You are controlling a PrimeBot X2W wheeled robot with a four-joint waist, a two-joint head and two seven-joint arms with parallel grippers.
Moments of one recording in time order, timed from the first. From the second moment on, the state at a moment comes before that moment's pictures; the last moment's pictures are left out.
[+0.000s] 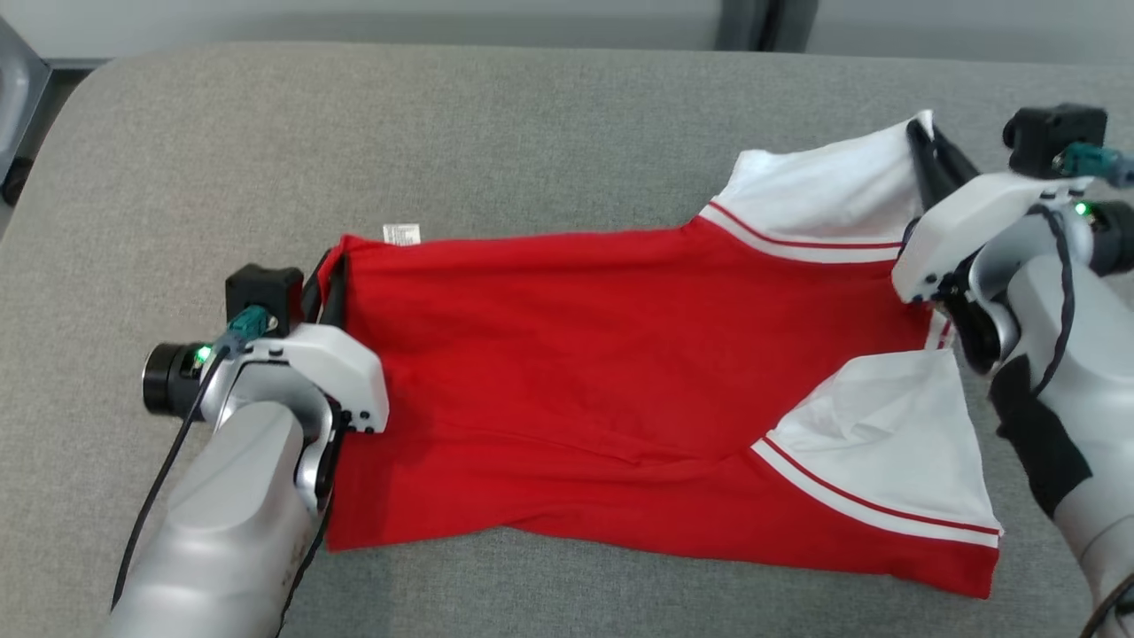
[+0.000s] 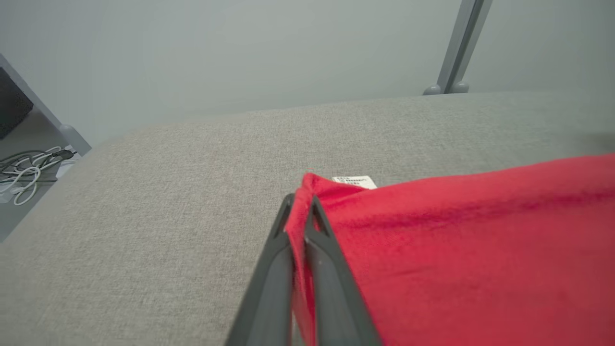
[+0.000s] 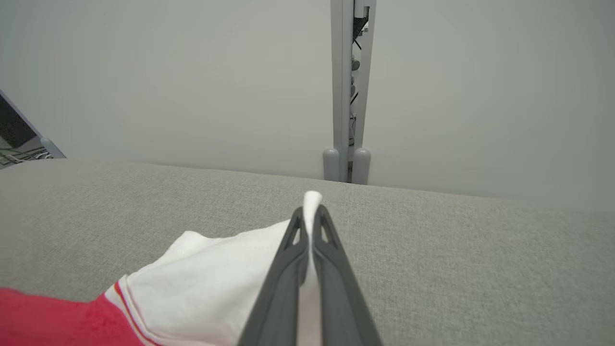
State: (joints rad) left arm -0.75 0.14 -0.51 0.95 -0.49 0.10 -0.26; right arm -1.03 -0.20 0.43 1.14 0.49 0.13 -0.20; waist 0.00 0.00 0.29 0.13
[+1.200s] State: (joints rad) left arm -0.13 0.15 -0.19 0.65 -0.32 0.18 -0.26; right arm -0.40 -0.20 0.48 0.83 0.77 0.13 -0.26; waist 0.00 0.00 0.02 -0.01
